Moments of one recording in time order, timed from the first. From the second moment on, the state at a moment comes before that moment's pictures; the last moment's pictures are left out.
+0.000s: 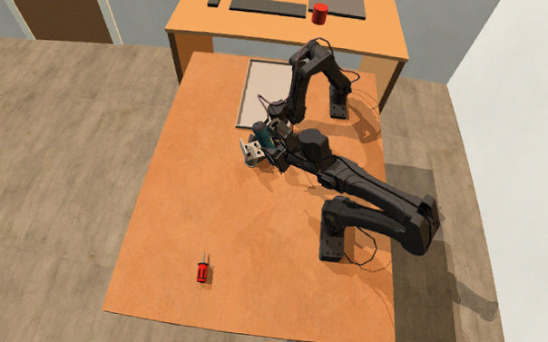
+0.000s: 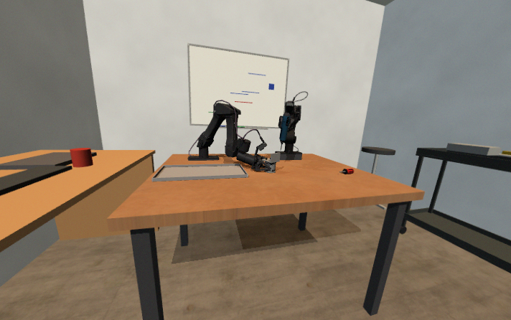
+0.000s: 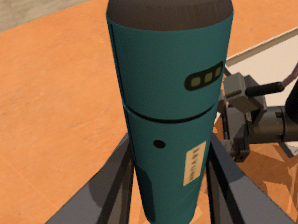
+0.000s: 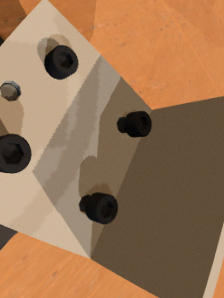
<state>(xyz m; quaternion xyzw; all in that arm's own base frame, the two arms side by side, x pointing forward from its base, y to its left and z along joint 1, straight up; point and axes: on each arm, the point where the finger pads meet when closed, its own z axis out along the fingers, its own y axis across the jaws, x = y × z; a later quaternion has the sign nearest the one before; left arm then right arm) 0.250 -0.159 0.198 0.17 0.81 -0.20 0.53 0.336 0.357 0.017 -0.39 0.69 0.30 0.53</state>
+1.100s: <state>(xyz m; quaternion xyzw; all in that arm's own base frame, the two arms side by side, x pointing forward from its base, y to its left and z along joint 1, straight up) 0.225 -0.185 0.219 0.25 0.73 -0.23 0.59 0.336 0.357 0.017 -0.39 0.69 0.30 0.53</state>
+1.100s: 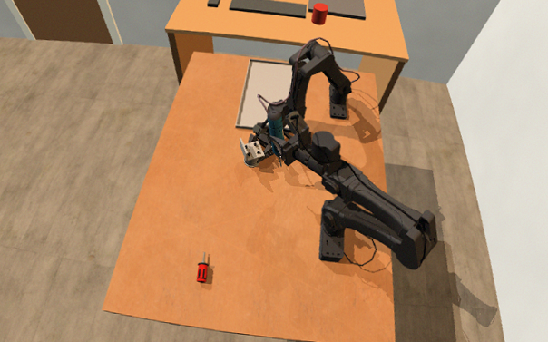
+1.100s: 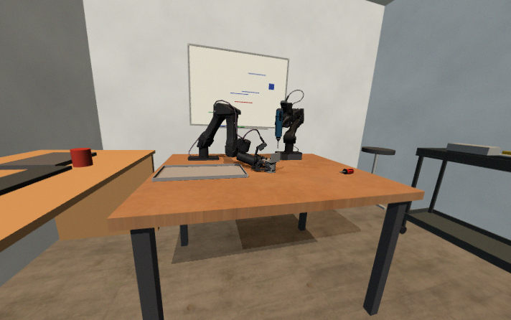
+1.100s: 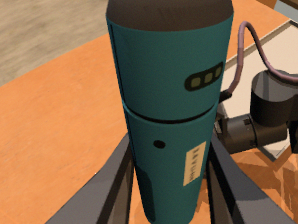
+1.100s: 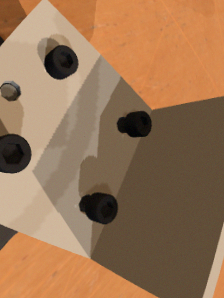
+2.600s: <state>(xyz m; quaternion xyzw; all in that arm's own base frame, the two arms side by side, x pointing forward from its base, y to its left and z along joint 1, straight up) 0.222 -0.190 0.246 0.26 0.71 -0.23 0.62 0.336 0.357 0.017 -0.39 0.69 0.30 0.53</state>
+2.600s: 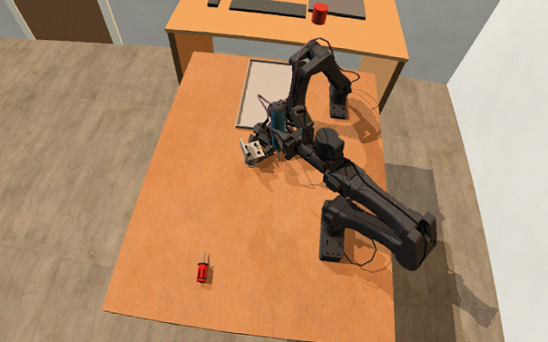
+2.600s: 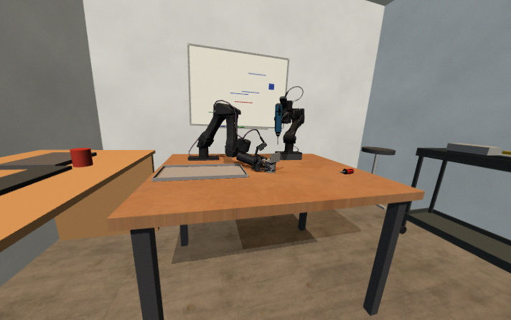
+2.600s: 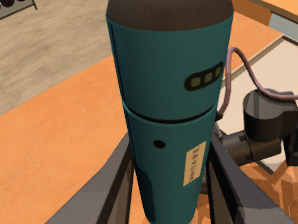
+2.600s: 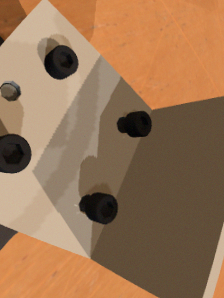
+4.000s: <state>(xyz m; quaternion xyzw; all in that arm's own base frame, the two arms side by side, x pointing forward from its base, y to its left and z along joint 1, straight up) 0.226 -0.193 0.267 0.25 0.68 -0.24 0.65 0.336 0.357 0.017 -0.39 0.69 0.30 0.53</state>
